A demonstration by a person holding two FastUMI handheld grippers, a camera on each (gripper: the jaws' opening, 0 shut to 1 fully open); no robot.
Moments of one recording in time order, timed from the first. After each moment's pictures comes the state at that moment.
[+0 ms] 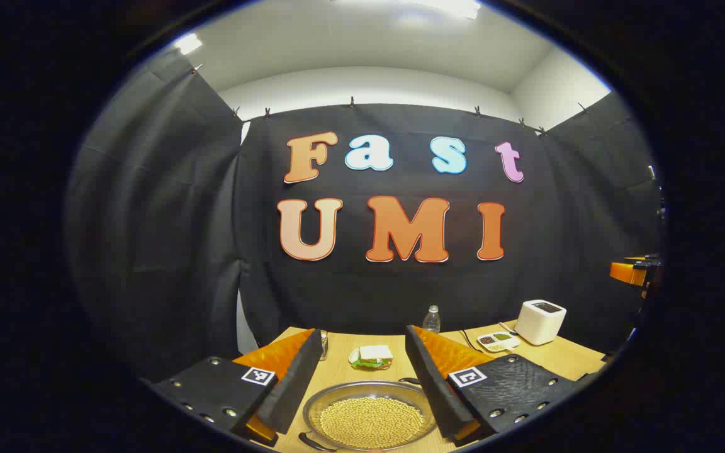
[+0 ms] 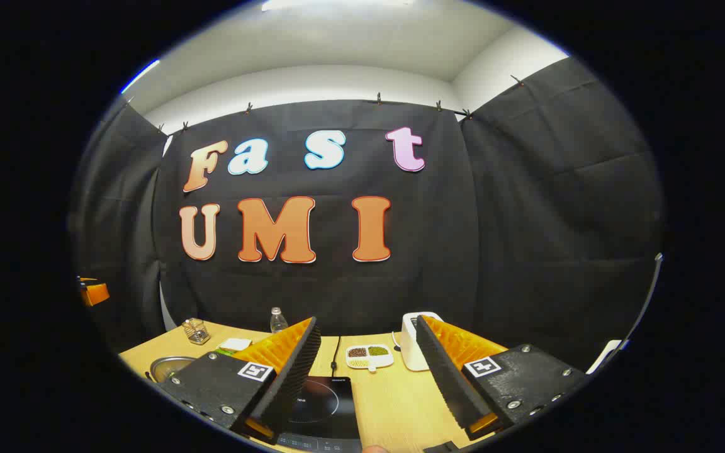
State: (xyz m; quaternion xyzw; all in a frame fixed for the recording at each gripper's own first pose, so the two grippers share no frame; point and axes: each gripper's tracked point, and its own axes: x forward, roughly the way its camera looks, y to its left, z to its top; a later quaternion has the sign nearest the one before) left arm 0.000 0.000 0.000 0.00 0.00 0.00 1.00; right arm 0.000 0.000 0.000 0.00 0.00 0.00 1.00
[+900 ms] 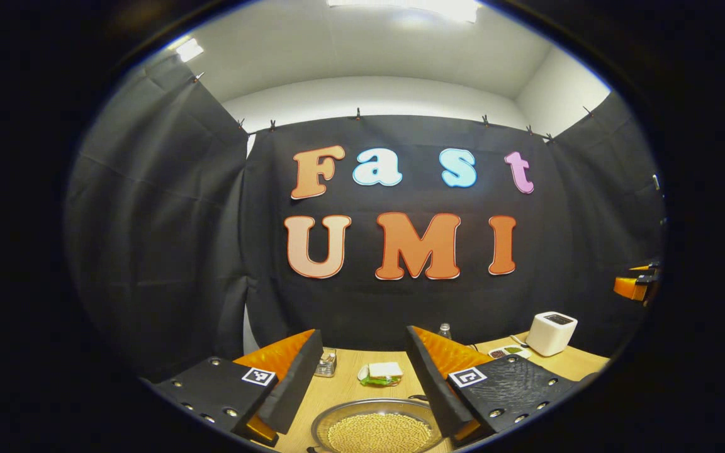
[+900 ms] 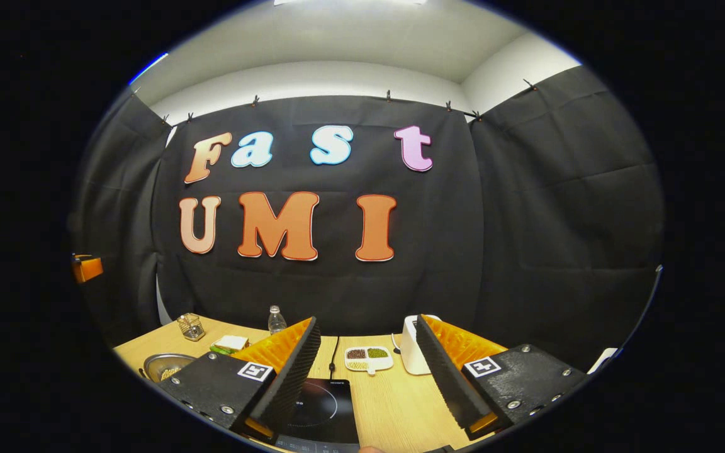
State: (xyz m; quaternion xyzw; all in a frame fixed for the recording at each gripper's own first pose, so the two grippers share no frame) left arm 0.021 0.012 0.042 0.00 -0.04 0.02 1.00; right arm 0.017 0.014 -0.001 -0.02 0.01 0.01 1.00
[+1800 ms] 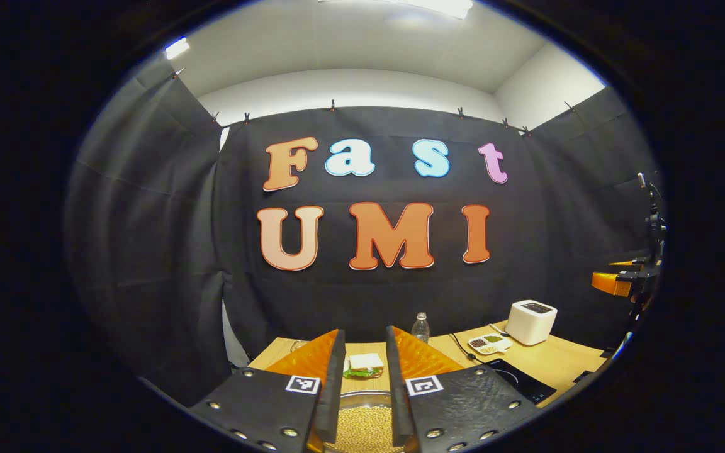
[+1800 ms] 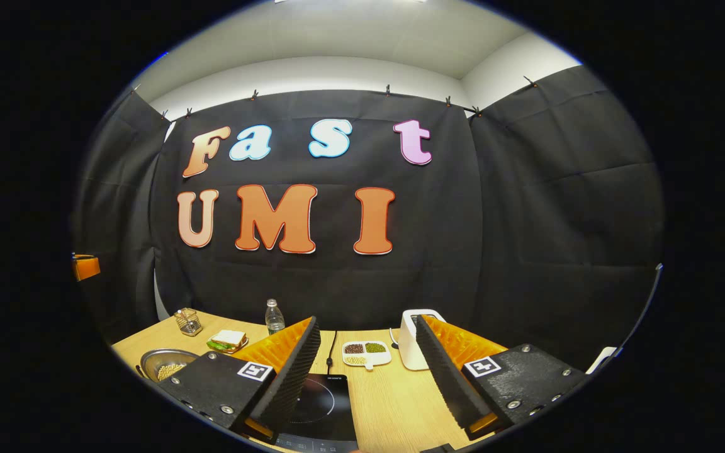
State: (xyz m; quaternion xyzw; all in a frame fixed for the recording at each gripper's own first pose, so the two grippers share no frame) left arm 0.018 -0.009 0.023 0.02 0.00 -0.03 1.00; right arm 0.020 0.011 -0.014 -0.02 0.02 0.01 1.00
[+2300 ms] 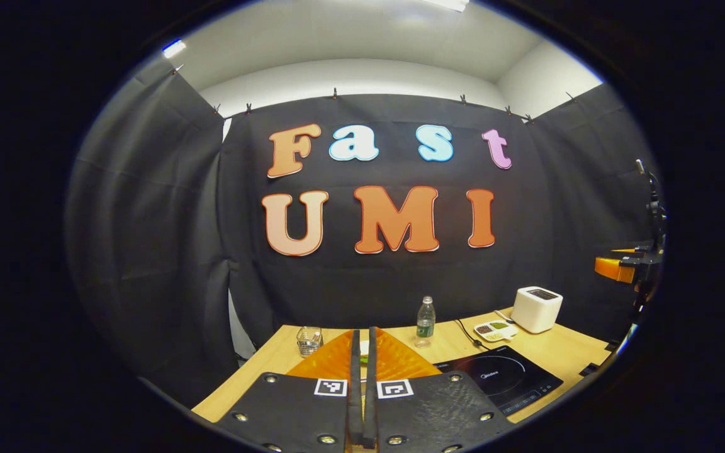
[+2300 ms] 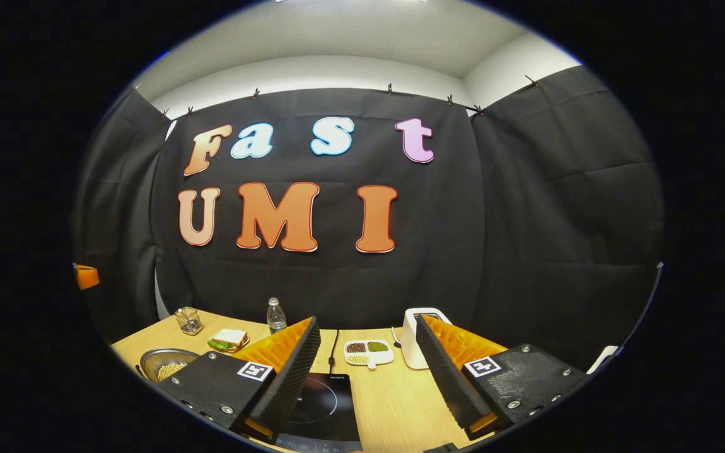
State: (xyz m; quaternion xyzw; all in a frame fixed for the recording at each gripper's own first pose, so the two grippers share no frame) left arm 0.009 -0.004 -0.015 0.02 0.03 -0.03 1.00; right arm 0.025 0.019 -0.020 -0.02 0.02 0.01 1.00
